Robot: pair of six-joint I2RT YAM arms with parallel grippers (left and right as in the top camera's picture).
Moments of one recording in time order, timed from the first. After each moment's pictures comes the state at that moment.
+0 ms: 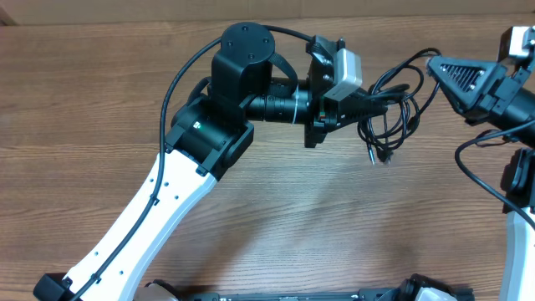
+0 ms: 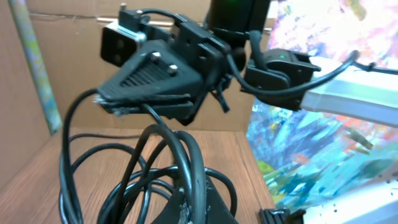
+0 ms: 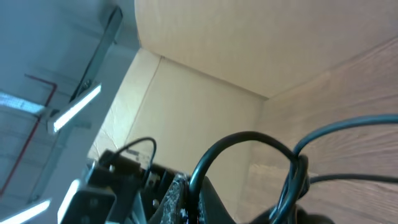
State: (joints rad) left arm -0.63 1.52 1.62 -0.22 1.02 0.05; right arm -0.36 1.12 1.19 0.07 -1.27 1.33
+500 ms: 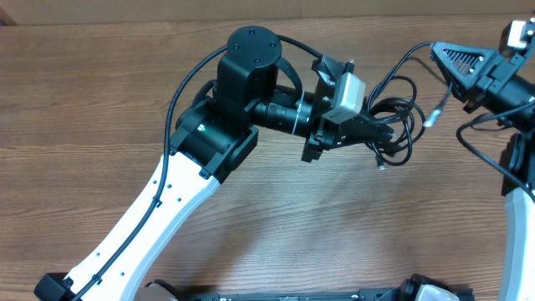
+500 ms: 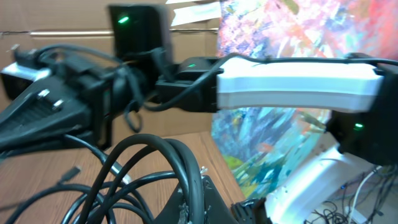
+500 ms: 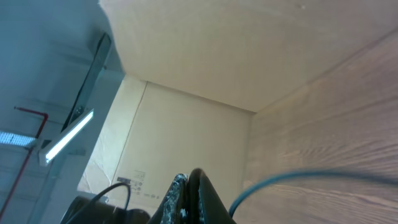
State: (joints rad) left arm -0.65 1.52 1.62 -0.23 1.20 0.11; right arm -0.36 1.24 1.19 0.06 -1.20 1.28
